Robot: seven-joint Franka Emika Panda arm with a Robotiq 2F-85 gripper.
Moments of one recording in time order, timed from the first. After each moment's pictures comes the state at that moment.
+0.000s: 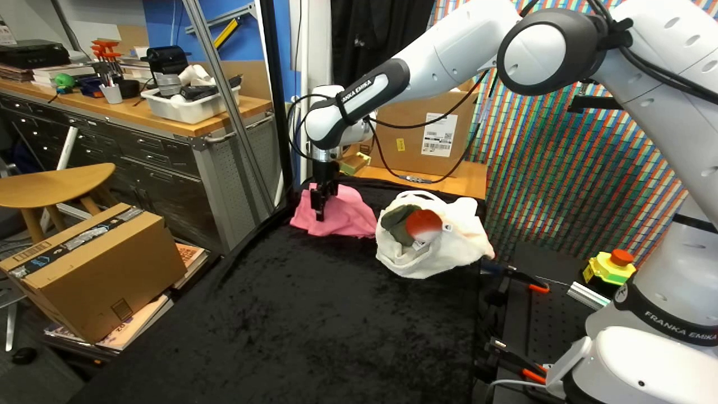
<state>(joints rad) -0.16 0.92 0.10 -1.32 0.10 2.17 -0.38</state>
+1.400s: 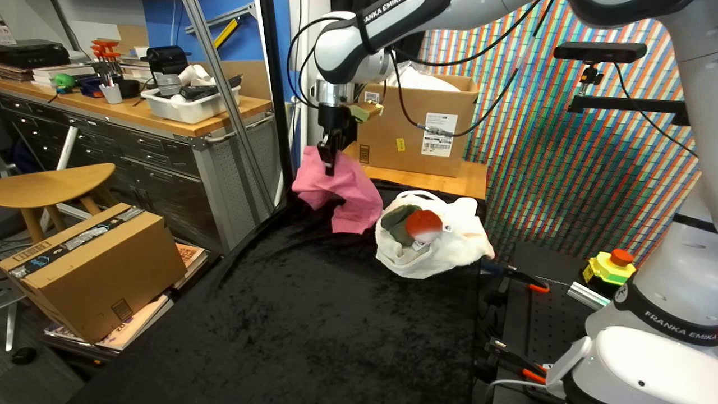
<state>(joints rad) -0.17 0.58 0.10 -1.52 0.10 2.08 -0.38</state>
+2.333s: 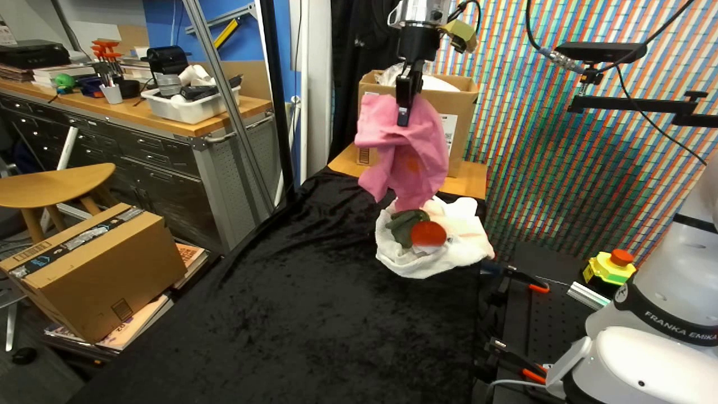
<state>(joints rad) -0.17 -0.10 -0.02 -2.06 0.20 1.93 -0.38</state>
